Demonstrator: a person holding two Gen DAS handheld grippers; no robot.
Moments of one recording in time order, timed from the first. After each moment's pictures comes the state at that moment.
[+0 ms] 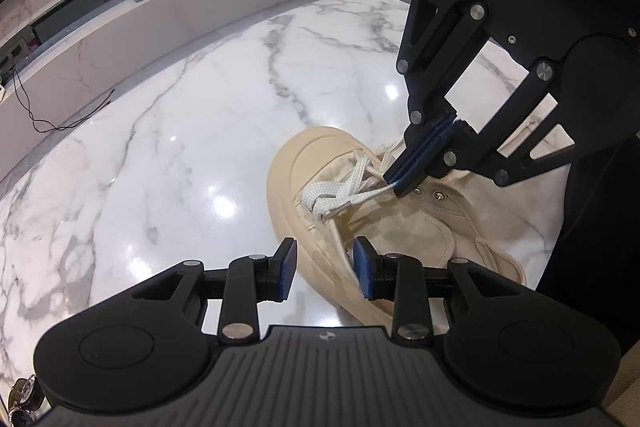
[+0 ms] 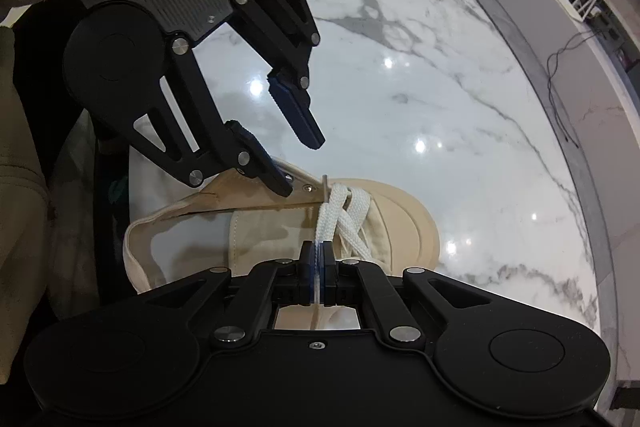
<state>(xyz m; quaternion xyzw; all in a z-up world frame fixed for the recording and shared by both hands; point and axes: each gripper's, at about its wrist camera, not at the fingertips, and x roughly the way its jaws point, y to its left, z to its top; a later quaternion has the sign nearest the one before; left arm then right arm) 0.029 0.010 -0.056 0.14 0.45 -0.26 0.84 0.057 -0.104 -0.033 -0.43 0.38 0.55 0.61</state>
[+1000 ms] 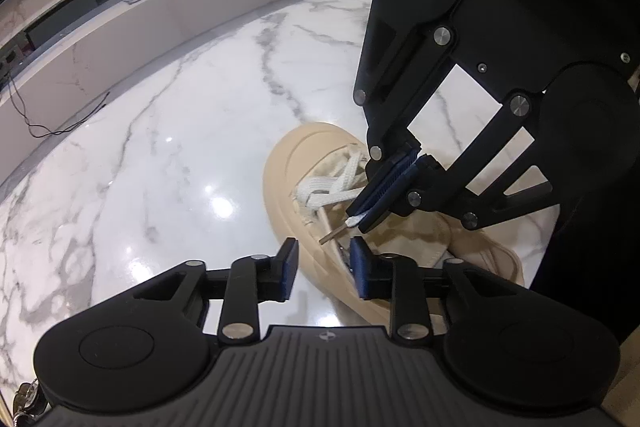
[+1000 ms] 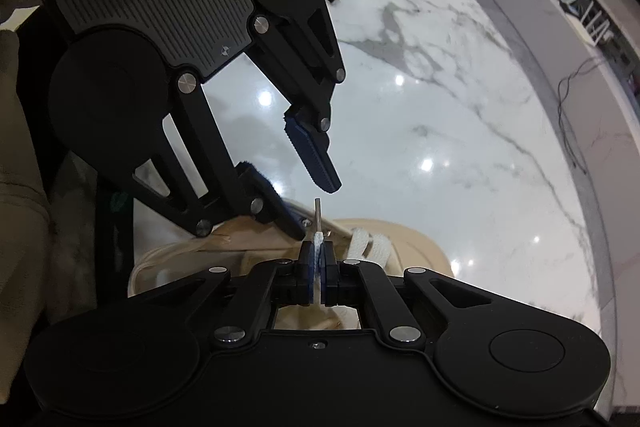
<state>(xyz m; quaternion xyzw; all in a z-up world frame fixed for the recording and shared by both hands) 0.021 0.005 -0.054 0.14 0.45 -0.26 0.84 0.052 -0.083 -0.041 -0.43 0.37 0.56 0.60</state>
